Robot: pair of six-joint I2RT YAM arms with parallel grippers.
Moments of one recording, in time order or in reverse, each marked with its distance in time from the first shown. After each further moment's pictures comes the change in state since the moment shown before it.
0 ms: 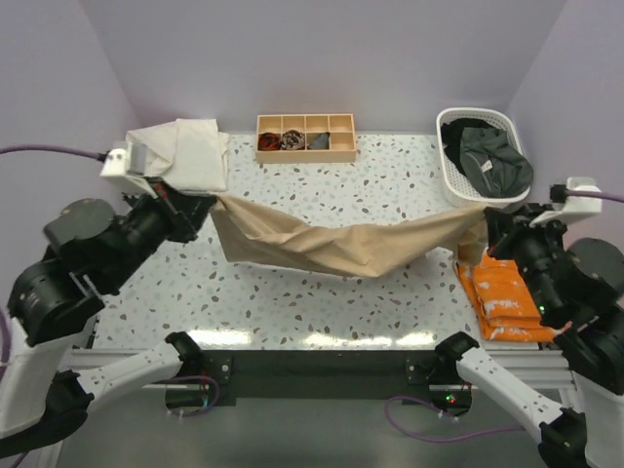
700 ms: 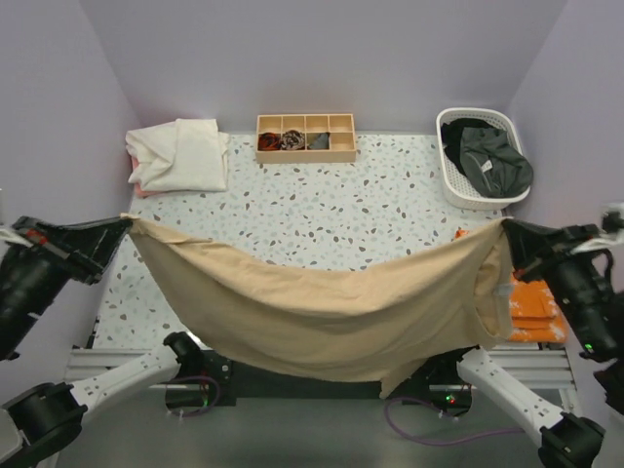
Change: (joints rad) left arm 0.000 -0.138 0.425 -0.310 -0.054 0.021; right arm 0.000 -0.071 0.250 -0.116 -0.140 -0.001
